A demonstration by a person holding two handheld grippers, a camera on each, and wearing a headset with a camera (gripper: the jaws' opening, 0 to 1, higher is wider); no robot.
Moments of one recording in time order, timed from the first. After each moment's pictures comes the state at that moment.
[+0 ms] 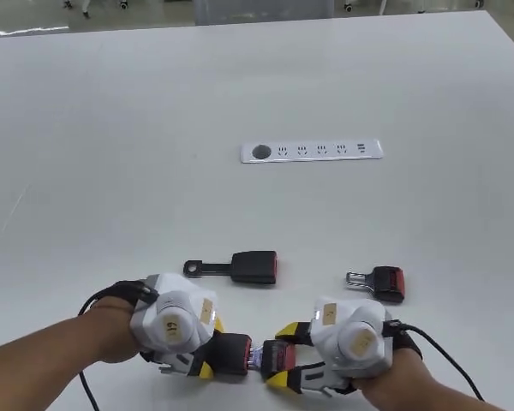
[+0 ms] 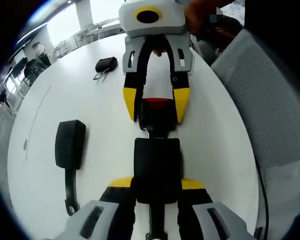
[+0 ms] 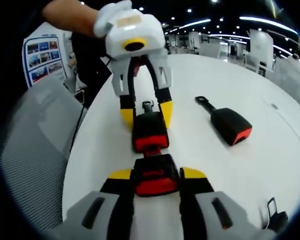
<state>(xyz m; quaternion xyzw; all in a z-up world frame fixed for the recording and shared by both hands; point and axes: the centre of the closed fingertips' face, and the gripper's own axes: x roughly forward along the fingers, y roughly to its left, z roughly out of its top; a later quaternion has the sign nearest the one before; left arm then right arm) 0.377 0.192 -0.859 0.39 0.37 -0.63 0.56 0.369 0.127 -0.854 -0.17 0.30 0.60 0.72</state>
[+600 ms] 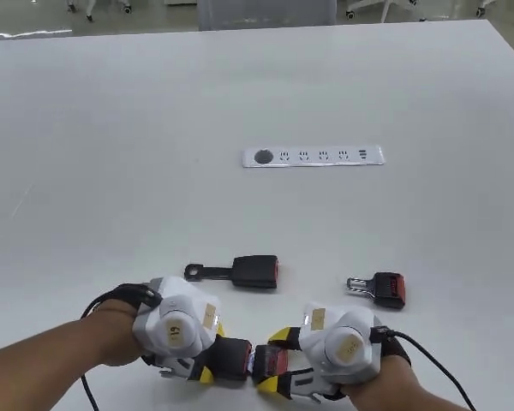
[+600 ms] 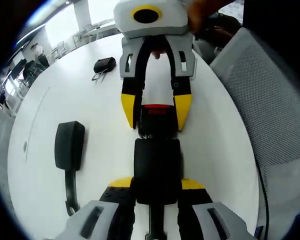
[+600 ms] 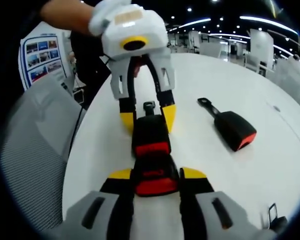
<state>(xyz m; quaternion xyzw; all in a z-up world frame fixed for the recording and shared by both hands) 0.377 0.192 -0.858 0.39 0.36 -0.63 0.56 0.371 0.138 -0.854 -0.17 0.31 0.60 0.72</state>
